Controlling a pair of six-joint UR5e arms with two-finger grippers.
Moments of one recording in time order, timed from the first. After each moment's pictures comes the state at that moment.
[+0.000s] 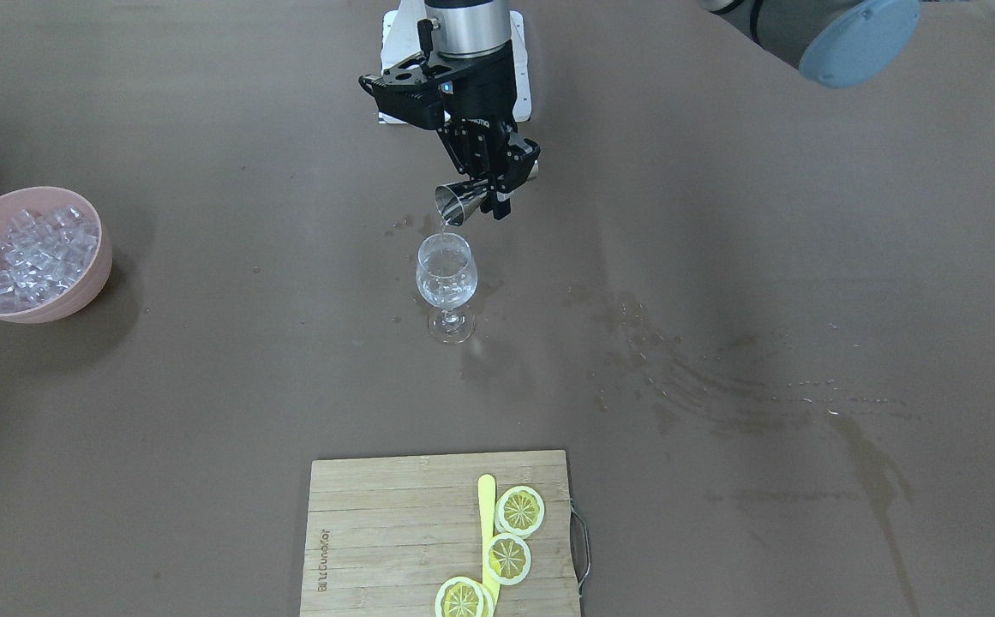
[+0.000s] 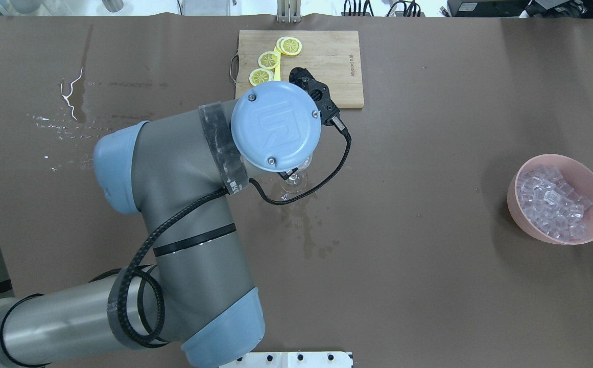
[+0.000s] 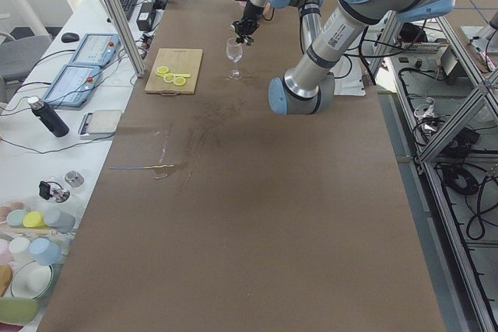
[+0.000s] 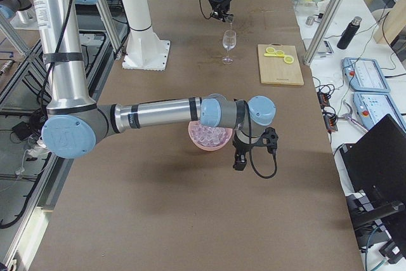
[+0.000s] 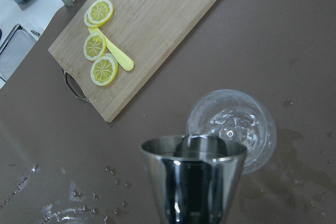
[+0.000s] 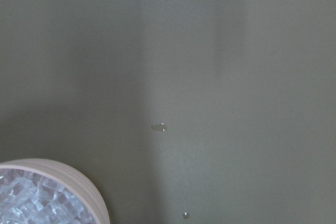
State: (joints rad) left arm -0.47 -2.54 -1.83 -1.07 -1.45 -0.40; right arm 1.49 -1.46 1.62 -1.79 2.37 0.00
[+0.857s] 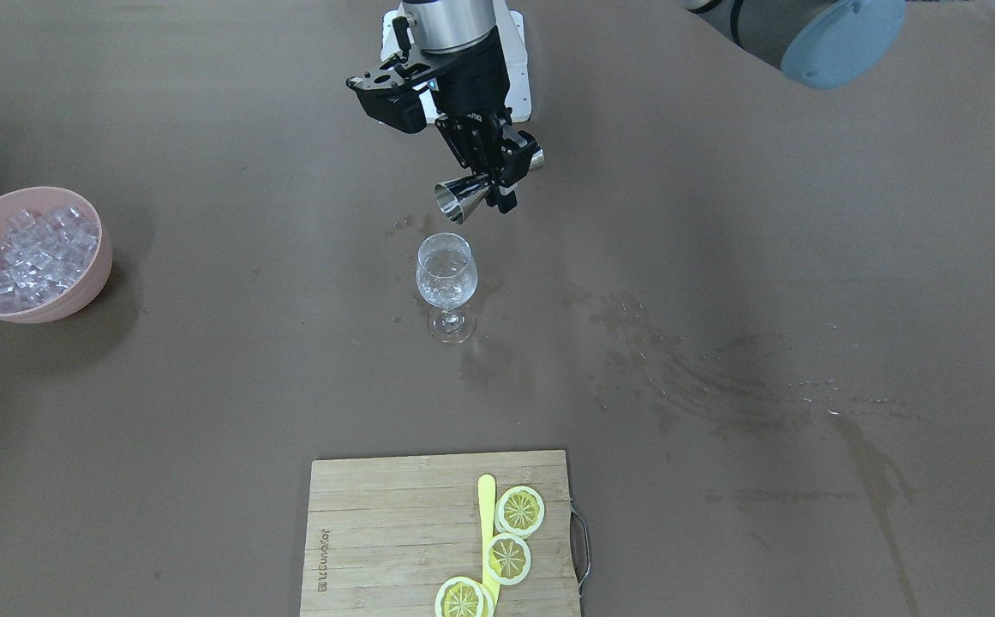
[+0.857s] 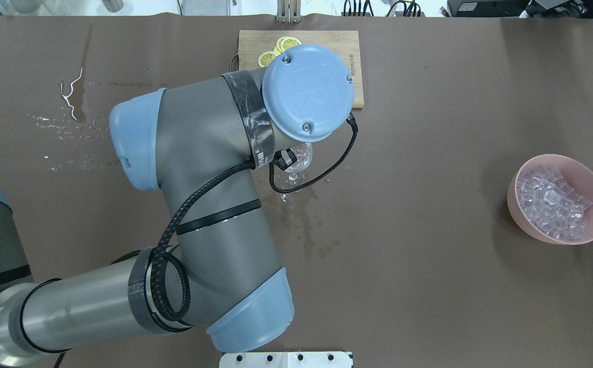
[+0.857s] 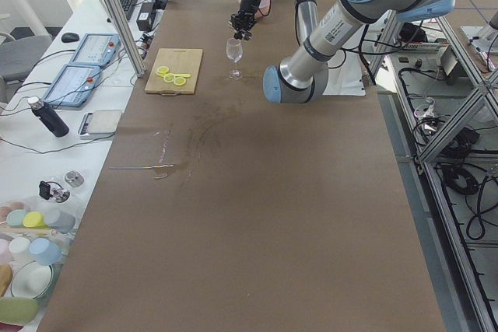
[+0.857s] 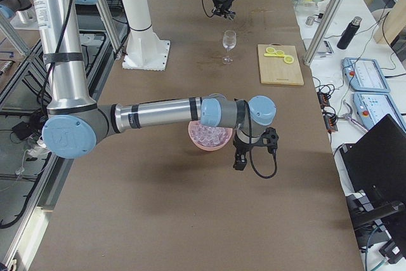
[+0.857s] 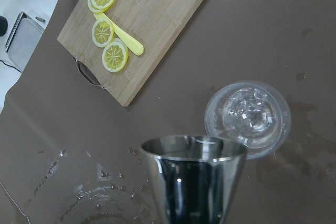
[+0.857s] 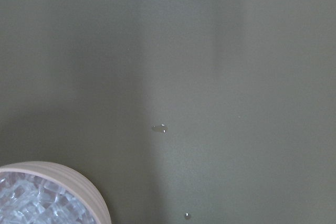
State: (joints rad) left arm -0.49 -2.62 -1.79 -0.94 -1.47 -0.33; right arm 1.49 -1.46 1.62 -1.79 2.37 0.02
